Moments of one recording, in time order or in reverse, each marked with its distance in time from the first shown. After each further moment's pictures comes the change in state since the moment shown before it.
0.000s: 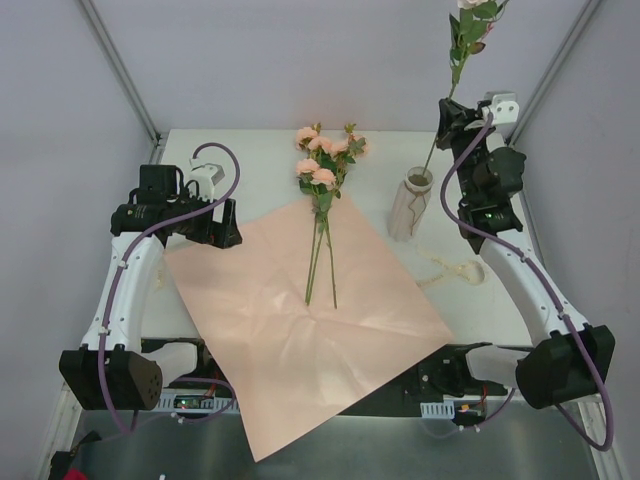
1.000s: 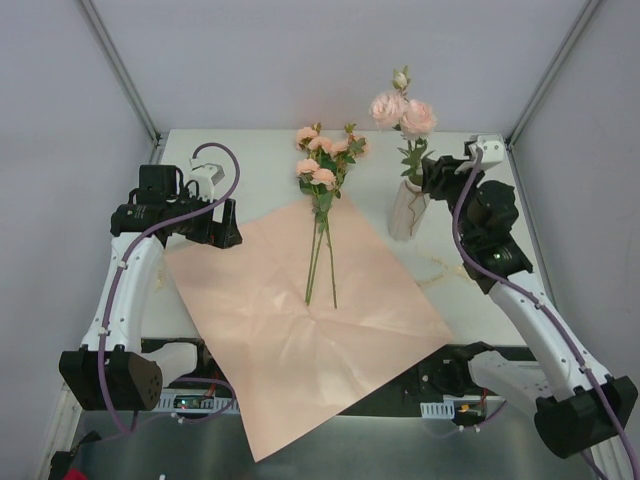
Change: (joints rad) left arm 0.000 -0.001 0.000 0.000 0.002 -0.002; right arm 0.090 -0.230 -0.186 -0.363 0.097 0.061
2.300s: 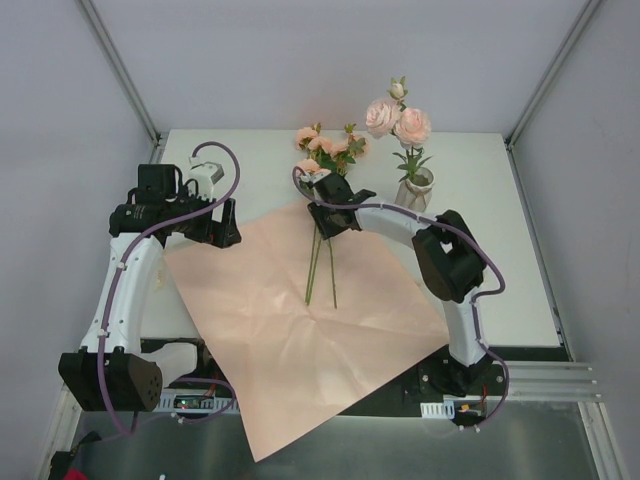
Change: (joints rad) left arm 0.000 -0.005 0.011 0.000 -0.009 0.019; right arm 0.359 1.069 0.602 -0.561 -0.079 0.019
